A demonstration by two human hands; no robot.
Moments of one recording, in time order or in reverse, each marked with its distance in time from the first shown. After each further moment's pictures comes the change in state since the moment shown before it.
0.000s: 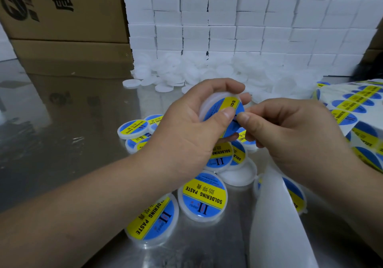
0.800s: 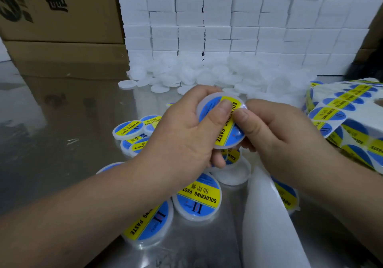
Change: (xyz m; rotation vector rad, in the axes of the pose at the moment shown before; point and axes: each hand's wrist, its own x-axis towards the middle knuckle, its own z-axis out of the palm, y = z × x) left_hand -0.005 0.006 0.005 0.166 0.058 -0.110; right_hand 0.000 0.004 -0.001 -0.233 -0.089 -0.082
